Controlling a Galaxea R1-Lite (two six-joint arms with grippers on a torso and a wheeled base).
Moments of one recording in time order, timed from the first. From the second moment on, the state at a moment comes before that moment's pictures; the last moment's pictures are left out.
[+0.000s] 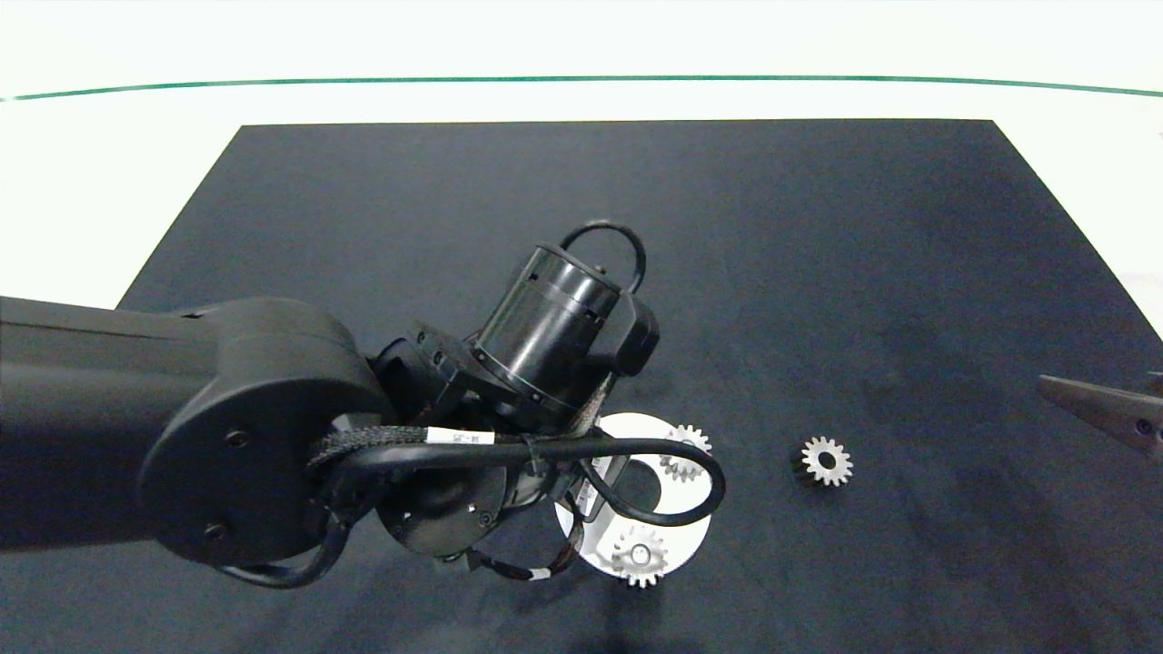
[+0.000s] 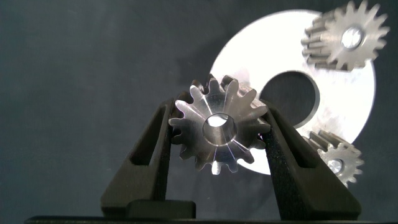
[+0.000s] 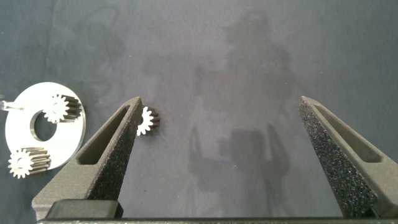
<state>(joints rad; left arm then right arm) -0.92 1.76 -1.30 0.28 0.48 -0.07 0.12 1.00 -0.71 0.00 0.02 0.09</state>
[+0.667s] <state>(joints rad) -0.72 1.65 -1.24 0.33 0.48 -0.07 0.12 0.99 -0.71 0.01 0.02 0.09</state>
